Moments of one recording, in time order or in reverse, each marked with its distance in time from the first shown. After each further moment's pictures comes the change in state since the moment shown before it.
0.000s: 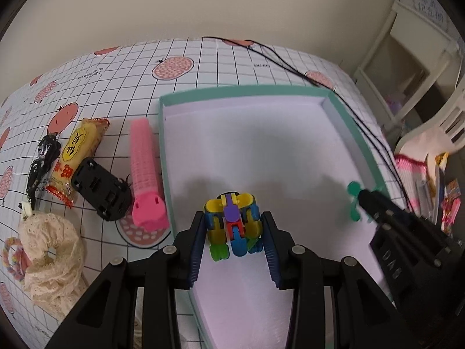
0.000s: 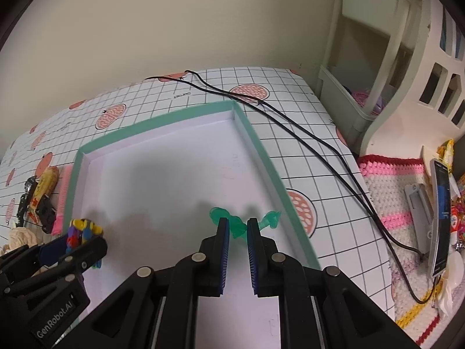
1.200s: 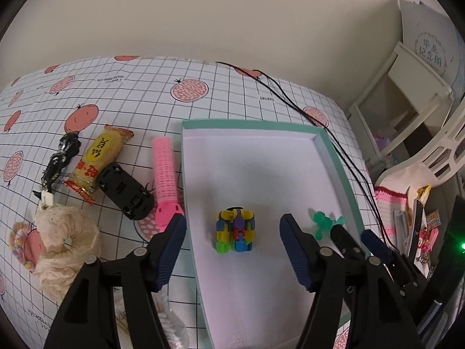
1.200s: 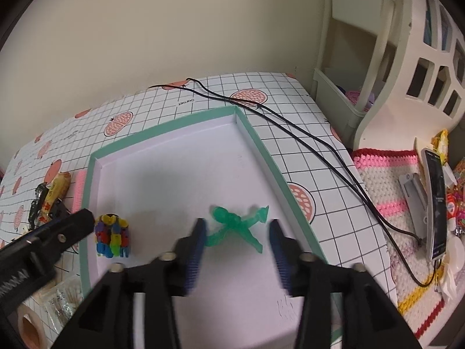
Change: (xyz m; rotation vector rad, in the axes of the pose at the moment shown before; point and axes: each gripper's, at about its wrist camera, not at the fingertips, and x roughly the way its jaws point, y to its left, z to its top) left arm -0.046 0.020 0.006 -0.107 -0.083 -0.059; right arm -0.026 0.002 -0.010 0.046 -0.029 -0.010
